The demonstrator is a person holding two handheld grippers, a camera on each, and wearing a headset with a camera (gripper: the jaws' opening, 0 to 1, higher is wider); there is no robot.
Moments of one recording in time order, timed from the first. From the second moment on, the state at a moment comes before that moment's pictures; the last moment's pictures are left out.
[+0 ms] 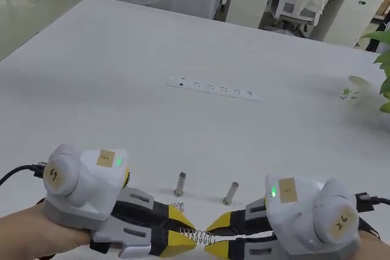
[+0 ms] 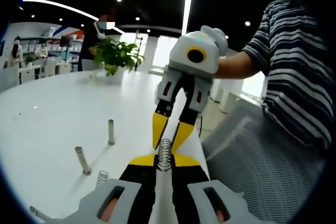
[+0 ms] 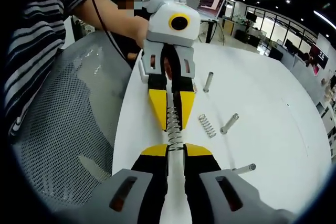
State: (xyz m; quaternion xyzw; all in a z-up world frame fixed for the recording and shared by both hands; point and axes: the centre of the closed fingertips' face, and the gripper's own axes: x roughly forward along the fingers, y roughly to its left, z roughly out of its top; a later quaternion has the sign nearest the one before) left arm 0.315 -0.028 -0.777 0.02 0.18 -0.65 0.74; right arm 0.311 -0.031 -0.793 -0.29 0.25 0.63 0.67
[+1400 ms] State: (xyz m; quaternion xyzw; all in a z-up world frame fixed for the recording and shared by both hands) left arm 0.314 -0.031 -0.779 0.05 0.17 -0.65 0.73; right arm 0.308 0.011 -0.738 -0.22 0.17 0.66 0.70
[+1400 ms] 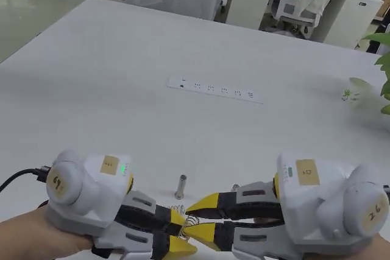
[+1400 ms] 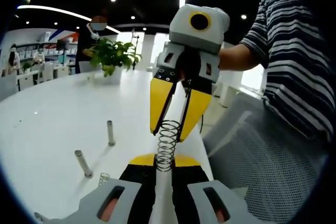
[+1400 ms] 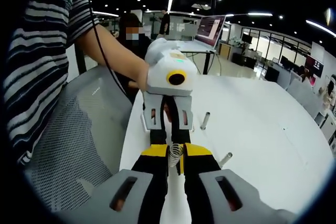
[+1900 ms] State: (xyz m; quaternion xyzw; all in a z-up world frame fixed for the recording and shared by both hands) left arm 0.314 -0.026 -0.776 0.05 0.17 -0.65 0.74; right arm 0.307 0.019 -0.734 -0.23 0.15 0.65 0.71
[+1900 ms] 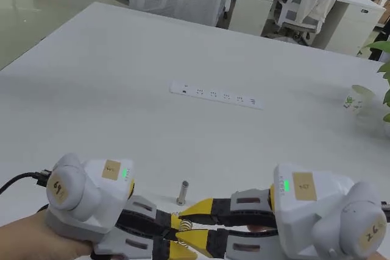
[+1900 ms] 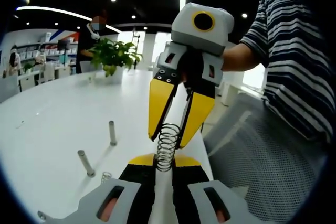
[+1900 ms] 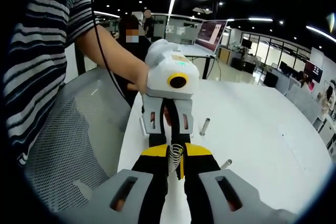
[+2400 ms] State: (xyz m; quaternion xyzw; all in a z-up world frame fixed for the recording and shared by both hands) left arm 0.315 -0.023 -0.774 0.04 0.18 -0.64 0.75; right arm 0.310 0.017 -0.733 -0.23 0.15 0.65 0.71
